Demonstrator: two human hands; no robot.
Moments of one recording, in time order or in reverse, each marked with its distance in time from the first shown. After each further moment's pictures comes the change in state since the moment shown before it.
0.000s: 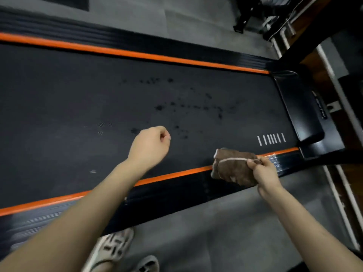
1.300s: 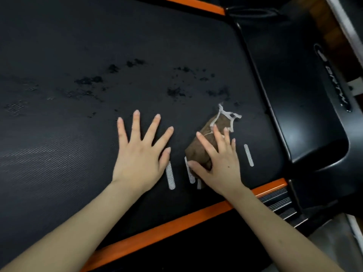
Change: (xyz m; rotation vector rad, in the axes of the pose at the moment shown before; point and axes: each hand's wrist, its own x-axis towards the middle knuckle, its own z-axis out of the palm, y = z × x) left_hand 0.355 0.140 0.610 0.861 0.182 0.364; right_hand 0.617 0.197 -0.131 -0.929 -0.180 -0.999
